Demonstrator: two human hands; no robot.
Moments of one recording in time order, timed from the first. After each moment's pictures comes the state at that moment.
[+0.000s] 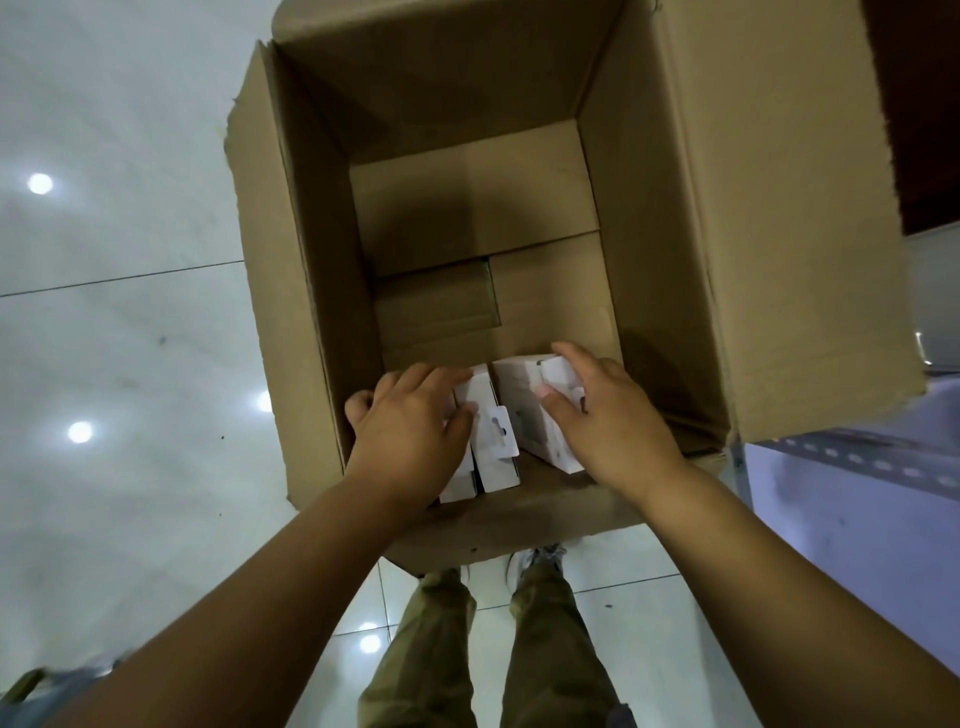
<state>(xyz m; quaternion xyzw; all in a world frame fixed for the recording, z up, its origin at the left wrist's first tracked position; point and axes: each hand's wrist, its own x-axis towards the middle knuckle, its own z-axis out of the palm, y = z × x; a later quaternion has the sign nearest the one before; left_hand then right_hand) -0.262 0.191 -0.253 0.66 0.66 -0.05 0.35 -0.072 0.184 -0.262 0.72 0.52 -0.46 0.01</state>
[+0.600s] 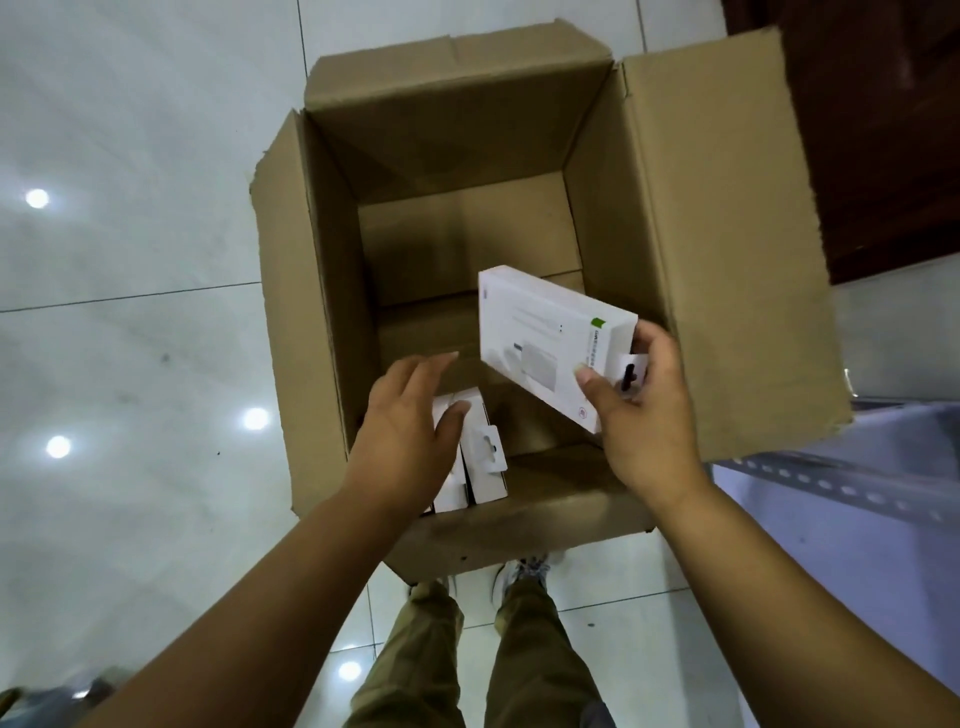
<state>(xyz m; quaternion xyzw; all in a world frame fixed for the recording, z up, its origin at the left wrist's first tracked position) -0.259 0.196 -0.224 0.63 0.68 0.08 0.38 -0.065 0.196 -0.205 0.76 0.35 -0.46 -0.30</state>
